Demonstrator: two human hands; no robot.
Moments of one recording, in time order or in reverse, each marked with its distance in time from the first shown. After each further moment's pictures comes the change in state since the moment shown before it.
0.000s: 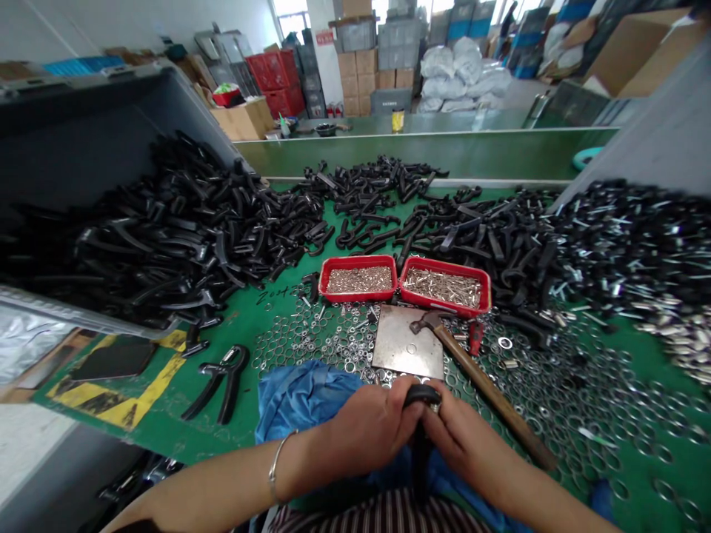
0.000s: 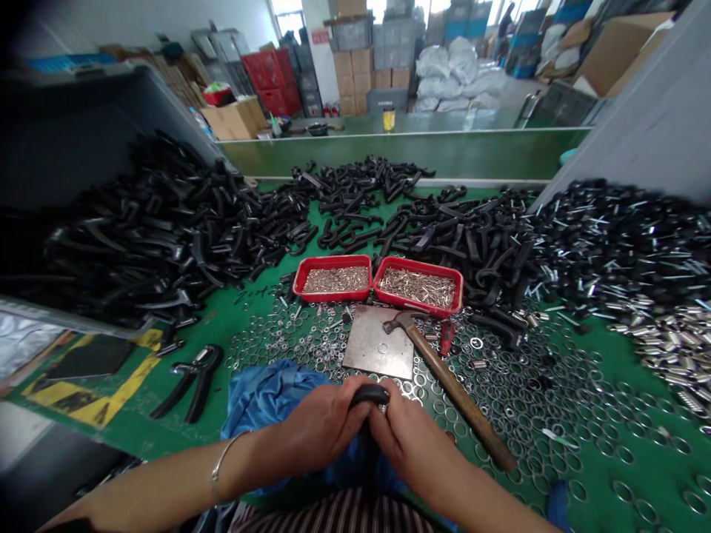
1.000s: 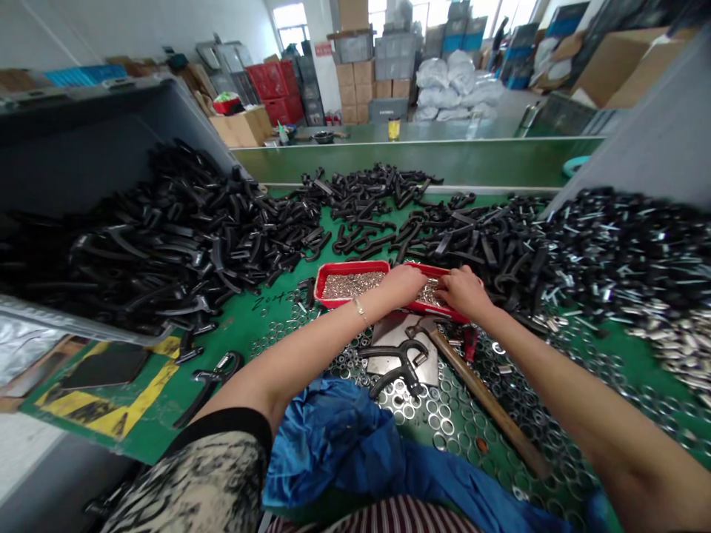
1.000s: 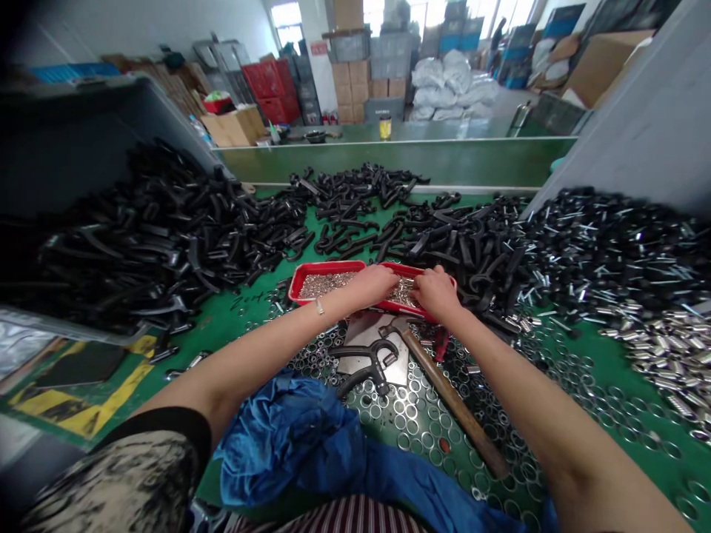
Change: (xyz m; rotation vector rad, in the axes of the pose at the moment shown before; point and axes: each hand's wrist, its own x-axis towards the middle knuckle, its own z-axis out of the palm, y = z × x) left_hand 0.219 -0.067 -0.051 0.657 -0.046 0.071; right_hand 0.172 0.088 -0.151 -1.036 0.418 -0.080
